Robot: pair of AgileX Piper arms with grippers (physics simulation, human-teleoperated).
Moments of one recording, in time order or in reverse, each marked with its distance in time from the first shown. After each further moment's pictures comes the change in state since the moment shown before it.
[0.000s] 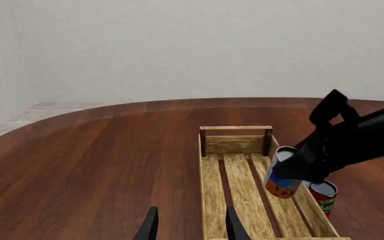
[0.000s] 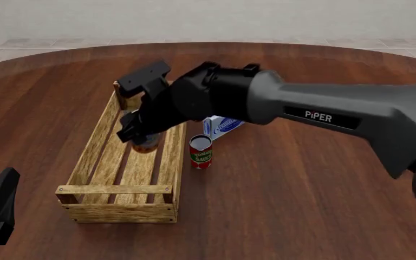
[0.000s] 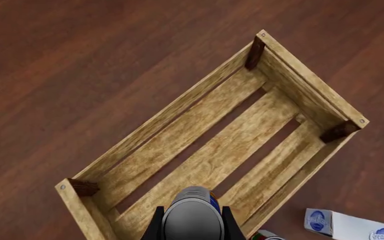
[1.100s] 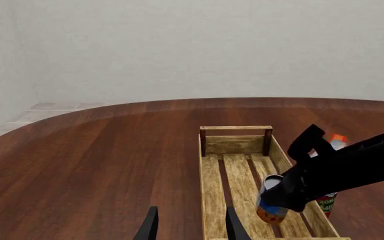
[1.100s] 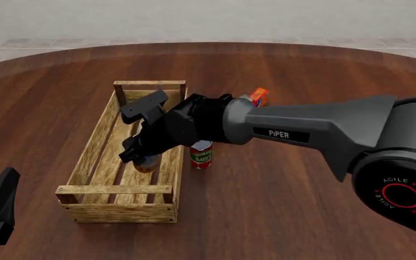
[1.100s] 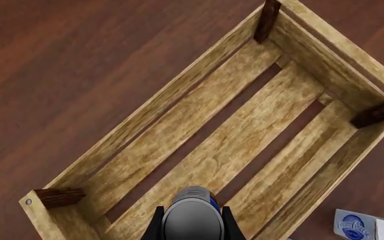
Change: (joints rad) left arm 0.000 0.000 0.000 0.000 0.000; right arm 0.004 0.131 0.016 -0.081 0.057
